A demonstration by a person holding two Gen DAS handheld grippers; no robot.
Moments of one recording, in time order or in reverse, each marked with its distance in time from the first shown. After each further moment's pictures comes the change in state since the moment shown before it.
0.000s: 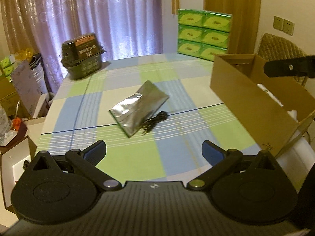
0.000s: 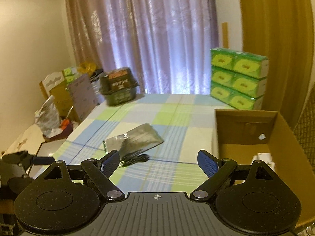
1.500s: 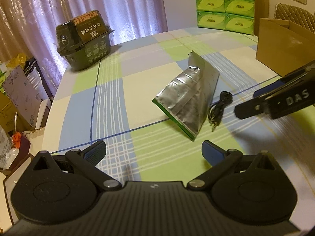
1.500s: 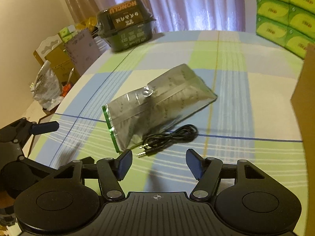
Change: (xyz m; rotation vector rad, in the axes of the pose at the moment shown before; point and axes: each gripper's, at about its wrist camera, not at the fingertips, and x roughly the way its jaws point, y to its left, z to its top) left arm 0.148 0.100 -0.006 0.133 0.059 0.027; right arm 0.237 0.043 -0.033 0.096 0.299 0.091
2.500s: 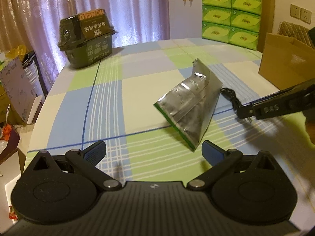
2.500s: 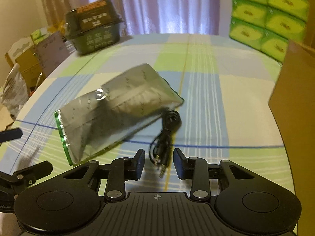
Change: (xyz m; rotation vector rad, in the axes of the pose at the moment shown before) left arm 0.012 0.010 -0.005 -0.094 -0.070 -0.042; right arm 0.021 -0.018 -0.006 -0.010 -0.068 -0.204
